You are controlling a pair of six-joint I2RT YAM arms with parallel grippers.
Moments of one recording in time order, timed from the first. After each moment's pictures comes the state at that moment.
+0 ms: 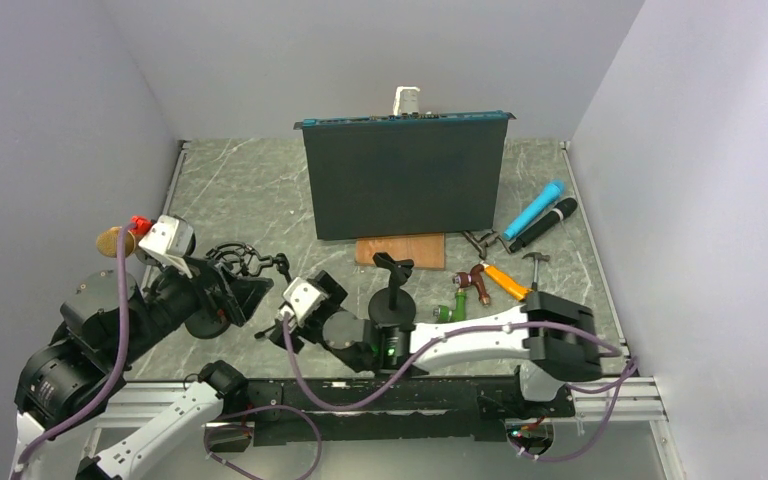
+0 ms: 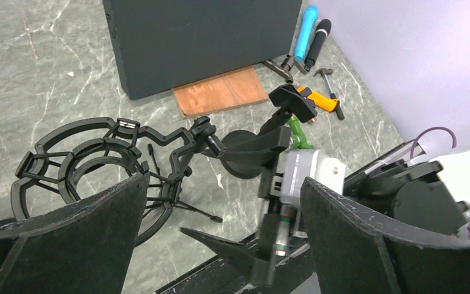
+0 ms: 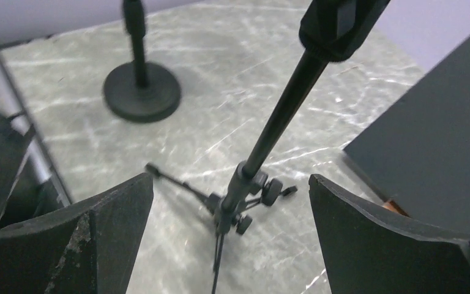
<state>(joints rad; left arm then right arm) -0.60 0.54 1.31 -1.01 0.01 -0.38 1.48 1.69 1.04 0.52 0.65 -0.12</state>
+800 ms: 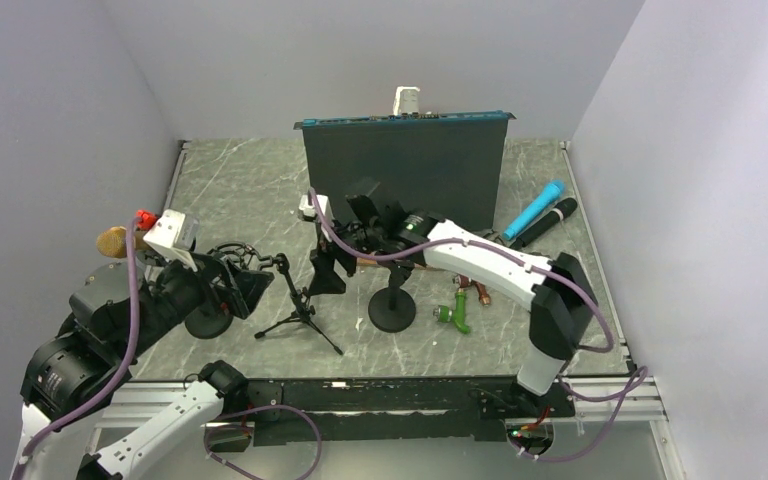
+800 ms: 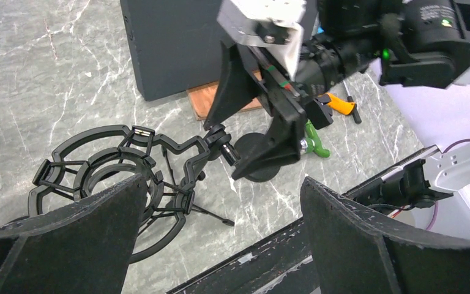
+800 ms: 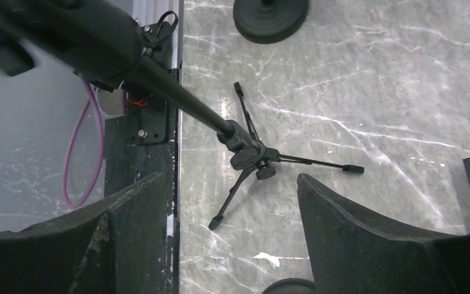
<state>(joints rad) -0.60 0.56 1.31 -1.01 -0.03 -0.36 0.93 1.68 1.42 -0.30 -0.64 -0.08</state>
